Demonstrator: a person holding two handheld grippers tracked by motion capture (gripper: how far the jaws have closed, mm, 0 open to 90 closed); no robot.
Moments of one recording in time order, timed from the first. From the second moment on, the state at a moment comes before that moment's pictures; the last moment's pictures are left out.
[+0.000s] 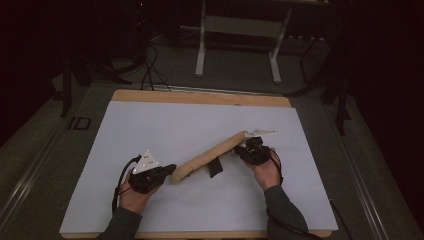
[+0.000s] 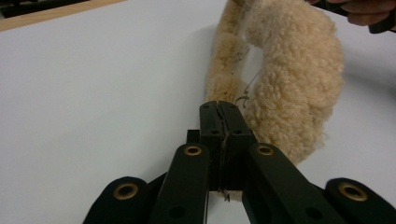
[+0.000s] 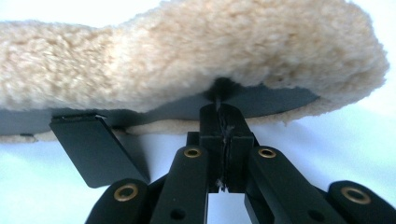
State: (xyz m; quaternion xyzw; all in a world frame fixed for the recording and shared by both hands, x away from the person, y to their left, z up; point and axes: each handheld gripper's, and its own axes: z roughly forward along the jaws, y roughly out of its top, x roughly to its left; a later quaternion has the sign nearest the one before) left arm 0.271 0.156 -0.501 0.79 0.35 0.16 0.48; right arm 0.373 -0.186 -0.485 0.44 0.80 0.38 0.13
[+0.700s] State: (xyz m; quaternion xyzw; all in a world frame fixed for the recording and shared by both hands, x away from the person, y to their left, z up) left arm 0.259 0.135 -0.501 0.80 0.31 0.15 0.48; right arm 0.371 -0.166 -0.483 0.42 0.81 0.38 0.13
